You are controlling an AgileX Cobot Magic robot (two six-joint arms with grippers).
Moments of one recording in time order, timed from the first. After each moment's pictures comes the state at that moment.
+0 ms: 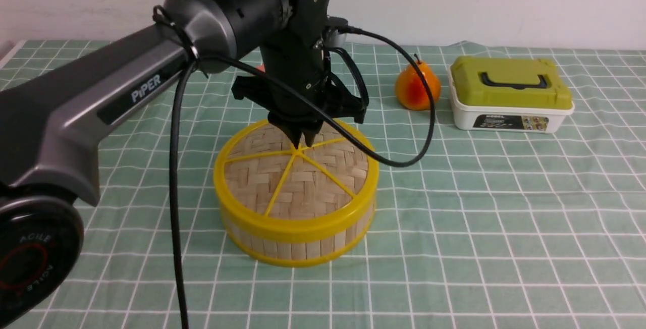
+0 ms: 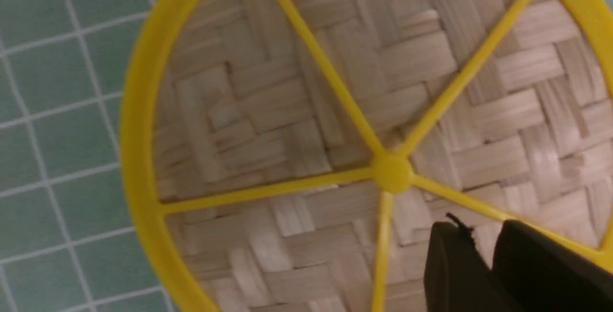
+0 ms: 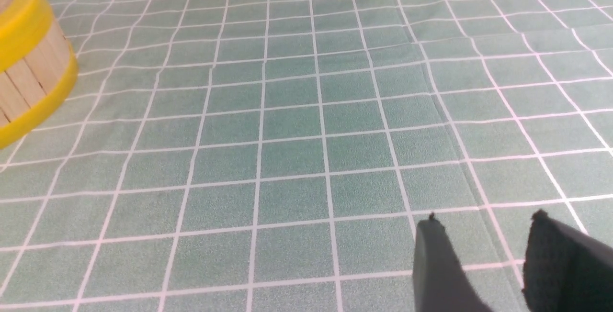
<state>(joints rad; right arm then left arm) -0.03 -0.01 0.02 0.02 0.39 0.13 -0.57 2.10 -2.07 0.18 1.24 -0.36</state>
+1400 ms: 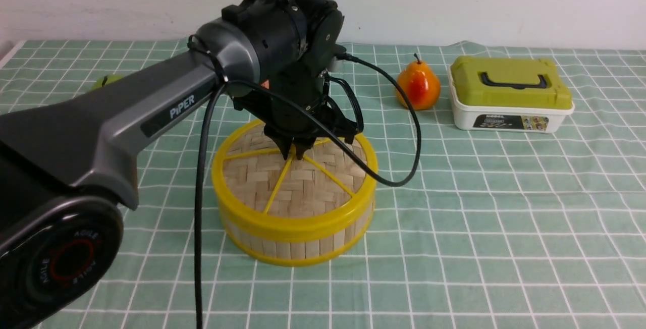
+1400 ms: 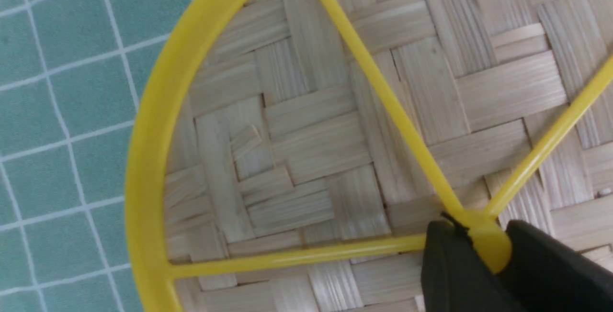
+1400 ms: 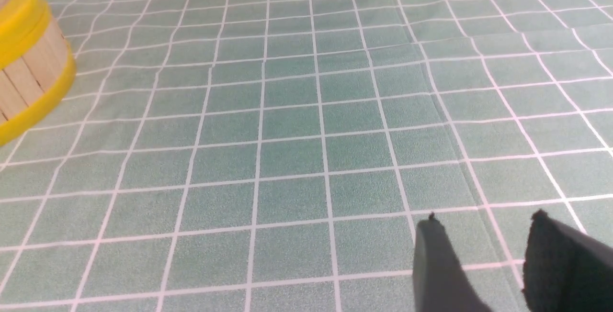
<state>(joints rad) -0.03 -0.01 0.02 0.02 0.39 0.13 -0.57 2.16 -2.08 0.25 1.22 -0.36</state>
